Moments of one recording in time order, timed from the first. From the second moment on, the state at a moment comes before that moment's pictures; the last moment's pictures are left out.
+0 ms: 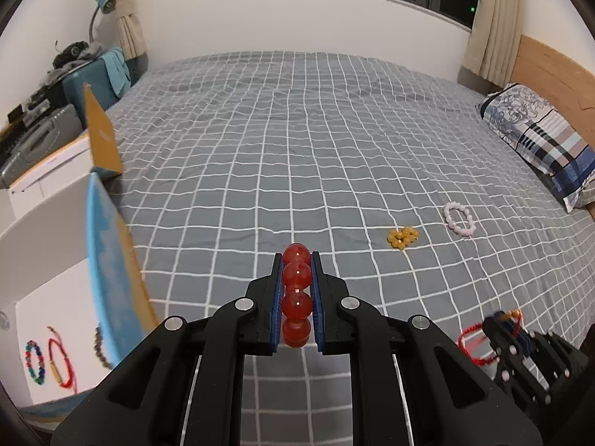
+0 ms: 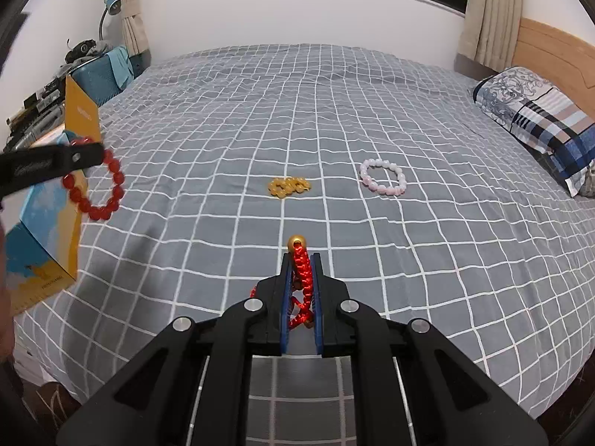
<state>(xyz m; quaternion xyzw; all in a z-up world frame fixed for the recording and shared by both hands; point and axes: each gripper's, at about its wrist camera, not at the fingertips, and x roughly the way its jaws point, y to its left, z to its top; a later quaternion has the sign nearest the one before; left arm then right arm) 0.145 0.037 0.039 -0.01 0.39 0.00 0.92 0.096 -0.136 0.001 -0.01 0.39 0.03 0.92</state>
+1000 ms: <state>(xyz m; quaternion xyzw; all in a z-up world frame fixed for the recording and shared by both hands) 0.054 0.189 0.123 -0.06 0.33 0.13 0.93 0.095 0.045 0.123 -0.06 0.30 0.13 0.94</state>
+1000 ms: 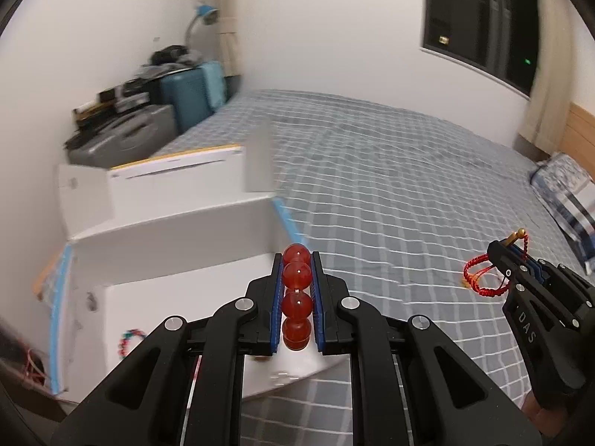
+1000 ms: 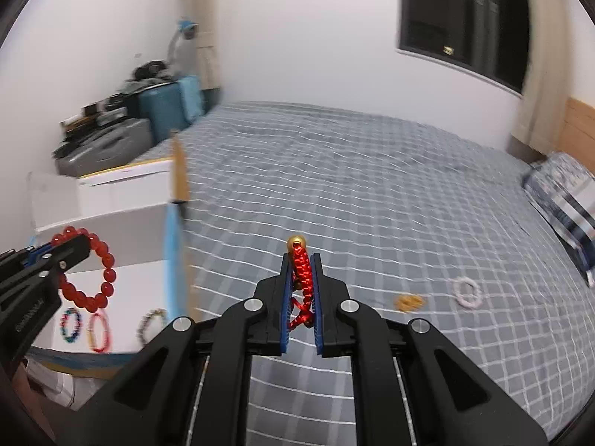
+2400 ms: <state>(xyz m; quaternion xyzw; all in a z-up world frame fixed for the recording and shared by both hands) 0.014 0.347 0.025 -0.11 0.43 0.25 0.86 0.082 0.255 0.020 -0.14 0.43 0.27 0.85</state>
